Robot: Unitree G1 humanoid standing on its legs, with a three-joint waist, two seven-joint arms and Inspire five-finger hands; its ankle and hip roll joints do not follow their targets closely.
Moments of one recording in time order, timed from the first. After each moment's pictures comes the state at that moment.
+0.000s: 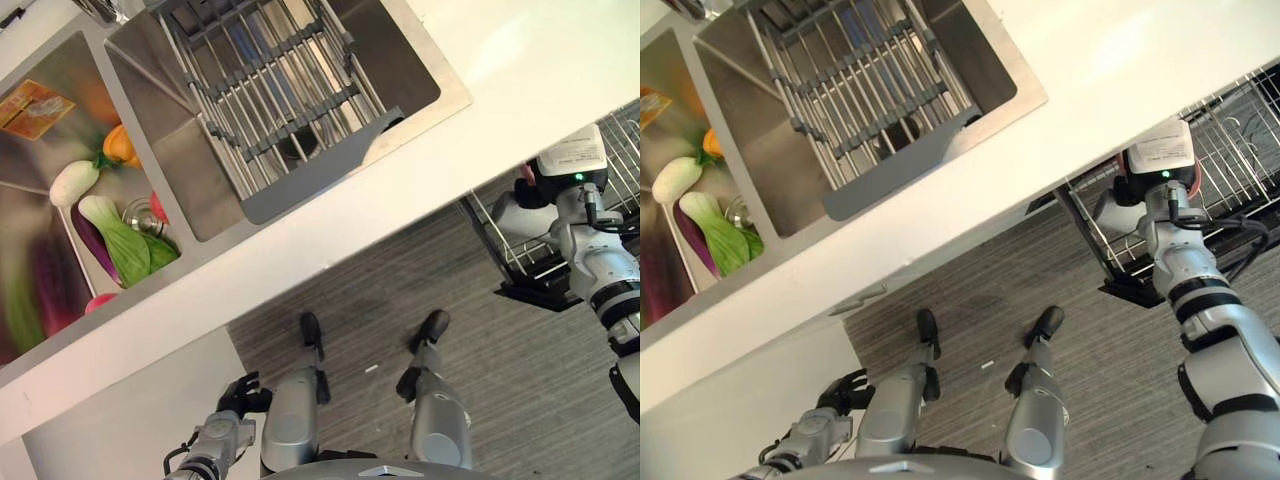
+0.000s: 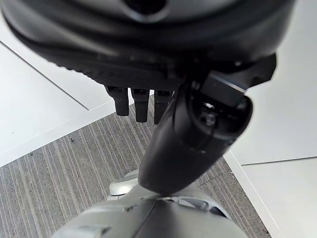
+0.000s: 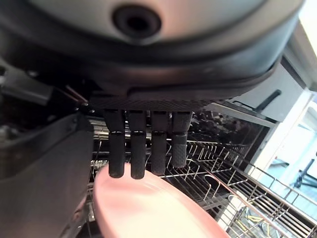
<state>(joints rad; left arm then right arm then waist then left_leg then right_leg) -0.07 0.21 -0.22 1.13 -0.31 -0.09 0.11 -0.77 -0.86 0.52 0.78 -0.81 0.19 -0.43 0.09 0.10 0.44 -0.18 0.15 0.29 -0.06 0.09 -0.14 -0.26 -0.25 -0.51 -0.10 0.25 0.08</state>
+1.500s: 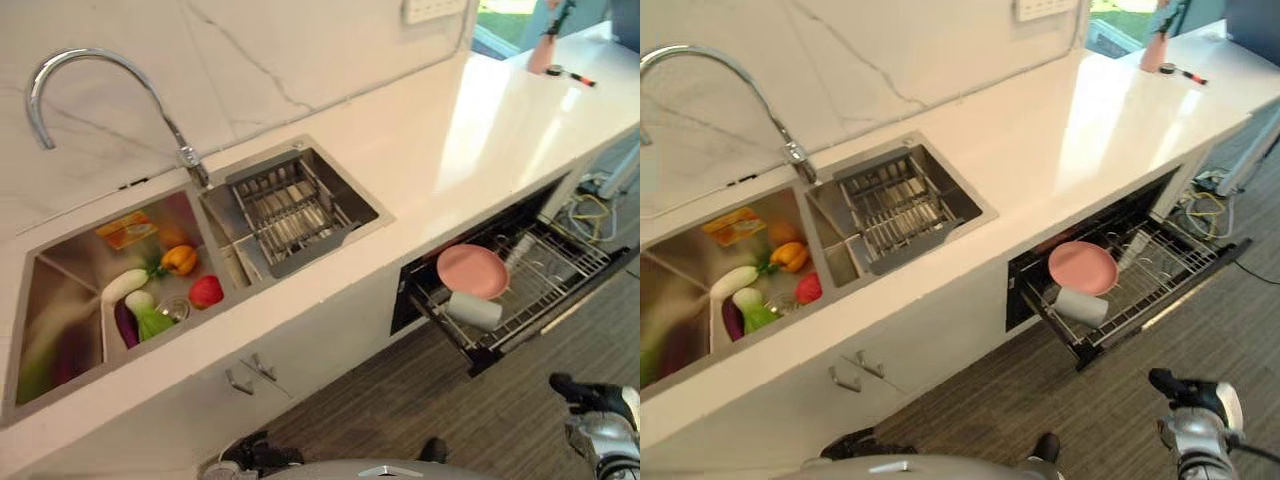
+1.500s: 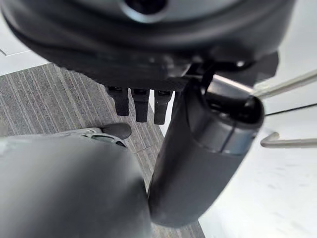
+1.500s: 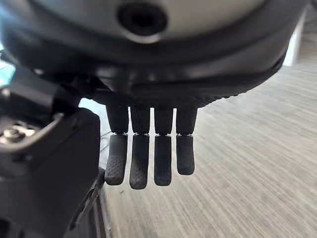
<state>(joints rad) 0.02 0.14 -0.05 1.28 -0.17 -0.06 -0.01 -0.09 -0.61 -0.09 1.12 0.04 0.02 -0.31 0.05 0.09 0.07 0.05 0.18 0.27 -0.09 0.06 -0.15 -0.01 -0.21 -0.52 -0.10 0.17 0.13</state>
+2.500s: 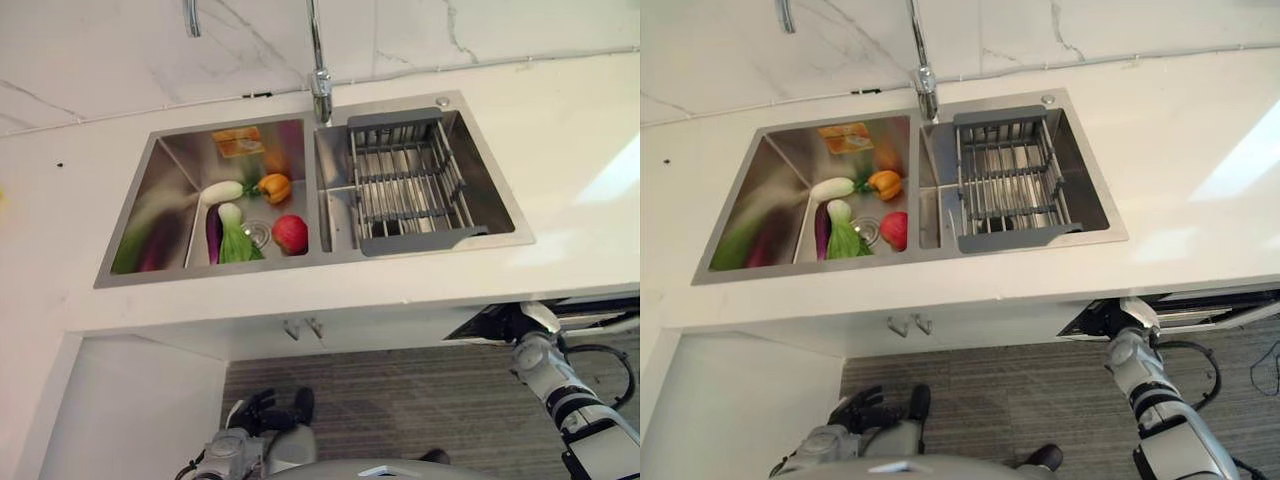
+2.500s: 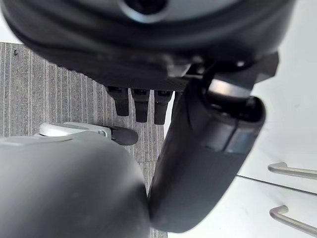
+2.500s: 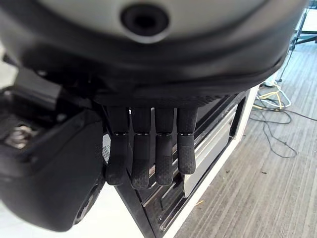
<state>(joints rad) -0.02 0.14 -0.06 1.18 -0.17 -0.10 0.00 -0.32 -0.57 0.34 0.95 -0.27 0.14 -0.25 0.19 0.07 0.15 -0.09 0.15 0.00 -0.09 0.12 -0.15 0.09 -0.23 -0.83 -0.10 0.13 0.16</state>
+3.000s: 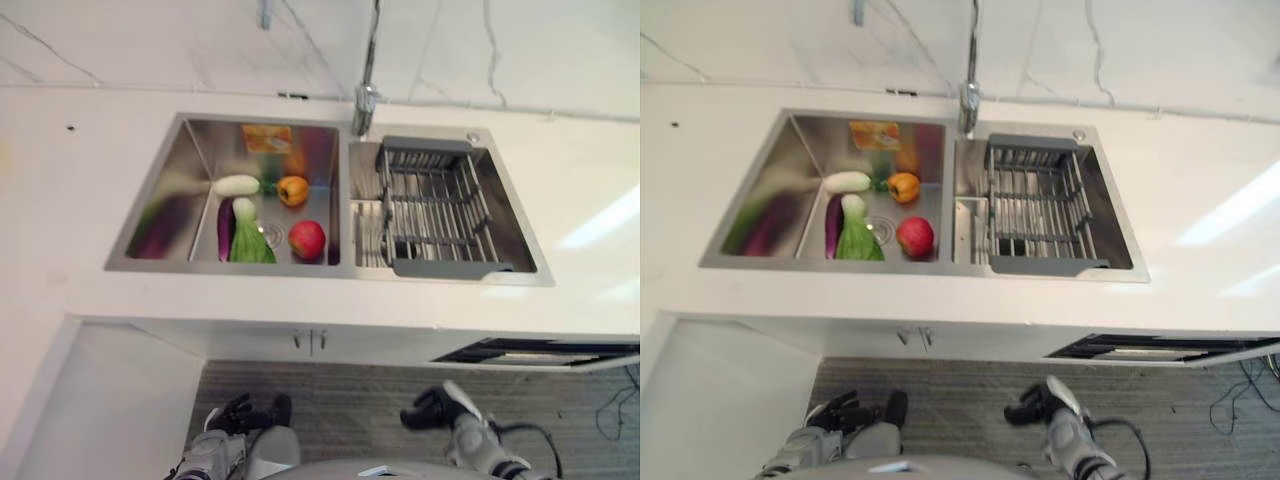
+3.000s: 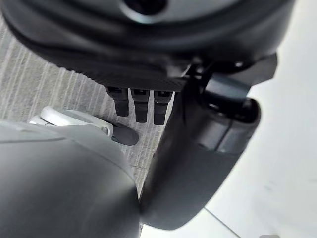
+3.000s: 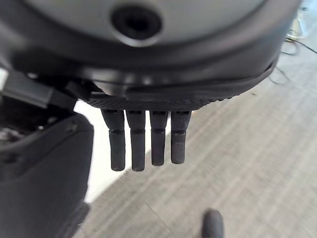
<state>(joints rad) -0.06 0.21 -0.10 1.24 -0.26 -0.07 0.04 -0.05 -0.23 0.33 1.24 -0.27 -0.03 -0.18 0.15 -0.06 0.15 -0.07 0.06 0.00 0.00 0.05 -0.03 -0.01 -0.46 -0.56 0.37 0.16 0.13</state>
